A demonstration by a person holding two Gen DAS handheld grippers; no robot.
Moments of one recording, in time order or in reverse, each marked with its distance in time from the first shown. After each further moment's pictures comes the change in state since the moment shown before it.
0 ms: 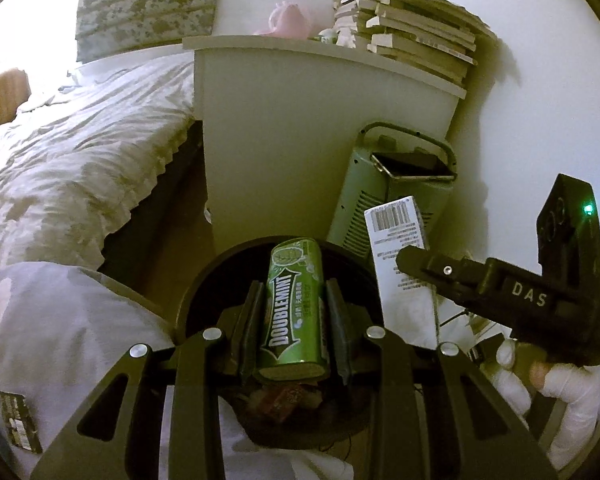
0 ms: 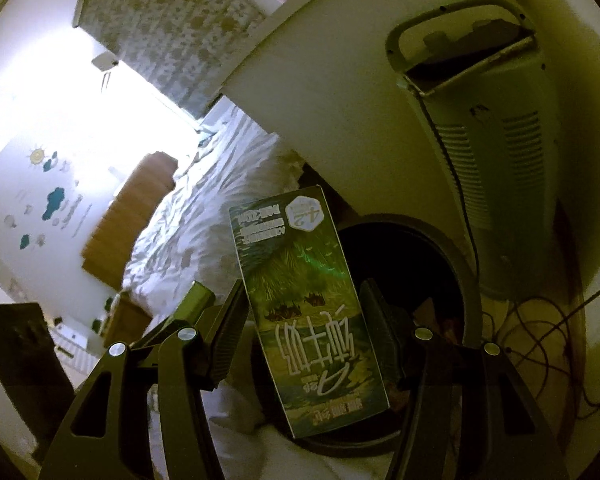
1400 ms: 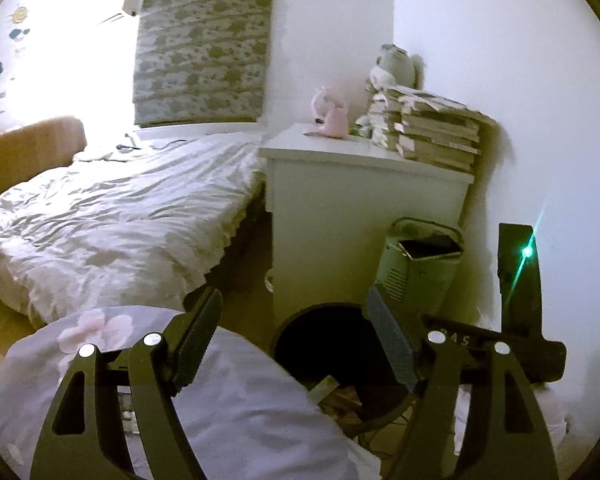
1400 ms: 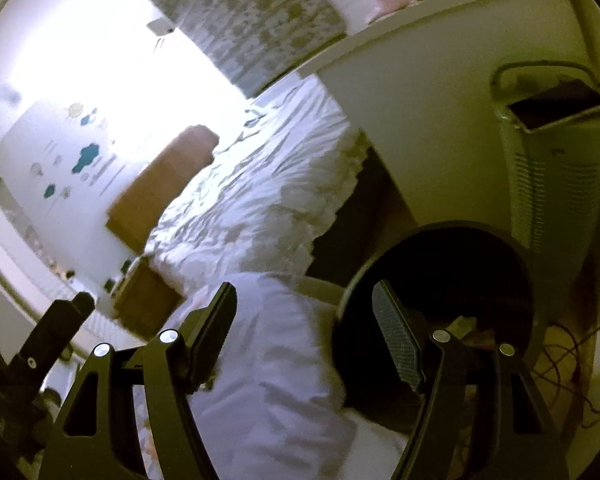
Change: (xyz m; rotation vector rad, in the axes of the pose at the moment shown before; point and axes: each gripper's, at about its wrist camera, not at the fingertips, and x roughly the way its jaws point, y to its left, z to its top) left arm -0.169 0.029 0.001 -0.027 -0.282 0.168; right arm -0.022 0.131 -0.031 -0.201 0.038 0.102
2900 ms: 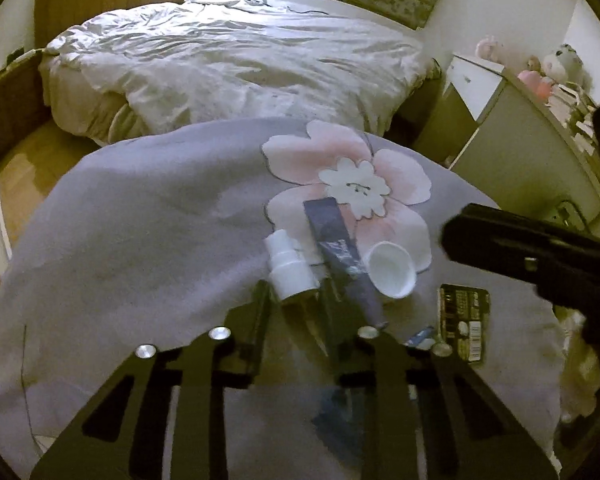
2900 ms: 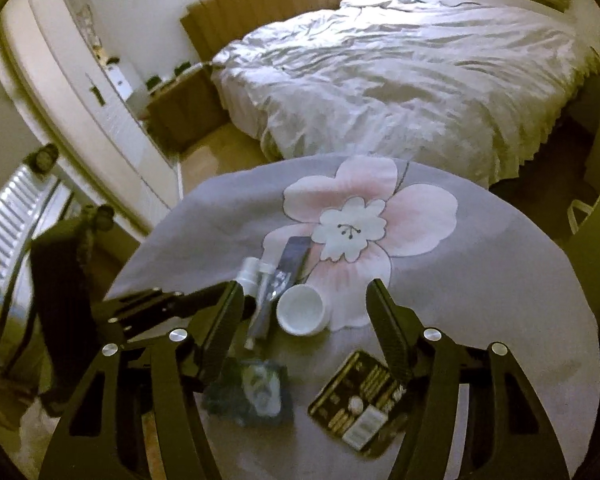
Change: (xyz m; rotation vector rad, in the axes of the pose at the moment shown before) left arm 0.045 0.319 -0.150 -0.401 0.399 0.183; right arm 0.280 0.269 -0.100 -0.556 0.512 0.070
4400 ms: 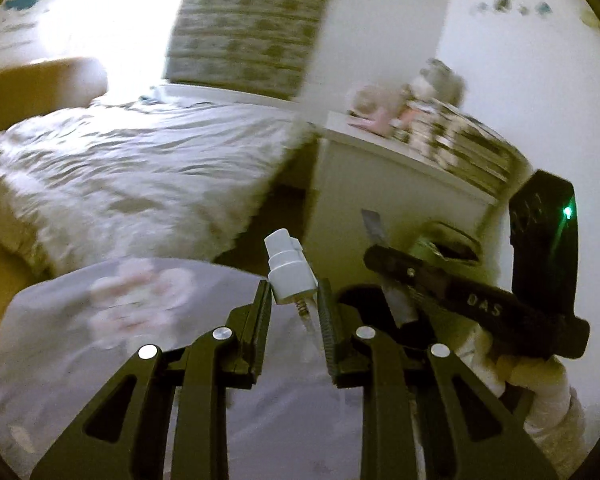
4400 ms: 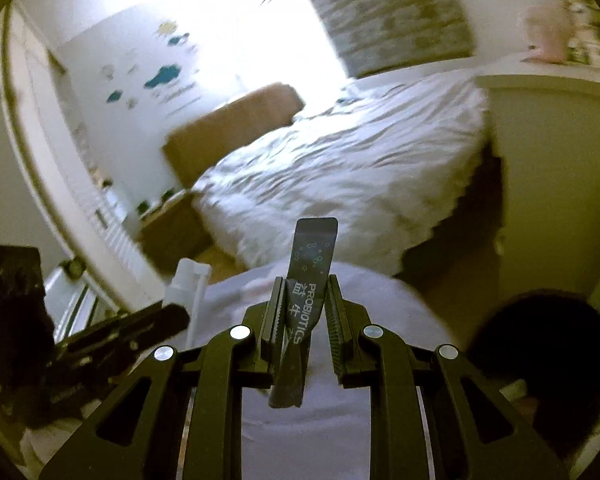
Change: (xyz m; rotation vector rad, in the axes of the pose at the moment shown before) left arm -0.118 -0.216 0.003 0.261 -0.295 -0.263; right arm -0.237 -0.106 -0.096 0.222 -0.495 -0.050
